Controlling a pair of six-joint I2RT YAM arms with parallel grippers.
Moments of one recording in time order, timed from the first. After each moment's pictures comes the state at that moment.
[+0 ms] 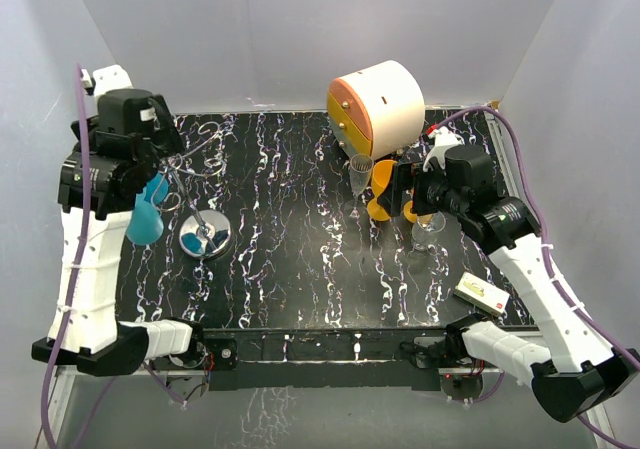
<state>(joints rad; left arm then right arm) -0.27 1.26 1.88 -1.22 -0.68 -0.33 0.38 1.00 1.17 -0.72 -0.16 0.26</state>
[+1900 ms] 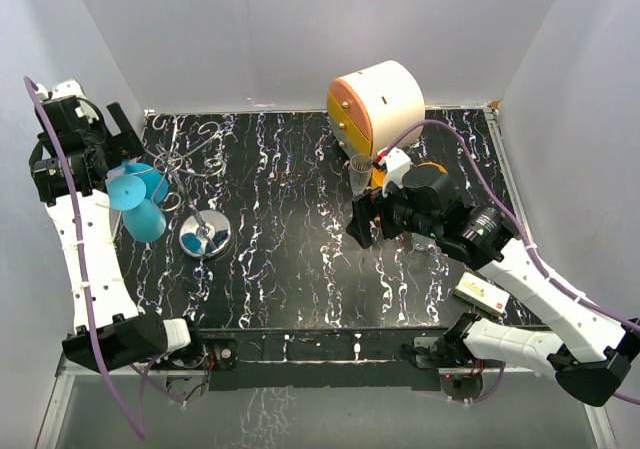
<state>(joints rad) 0.32 1.28 1.69 -0.97 -0.08 -0.13 0.75 1.01 1.17 -0.71 -0.02 0.21</state>
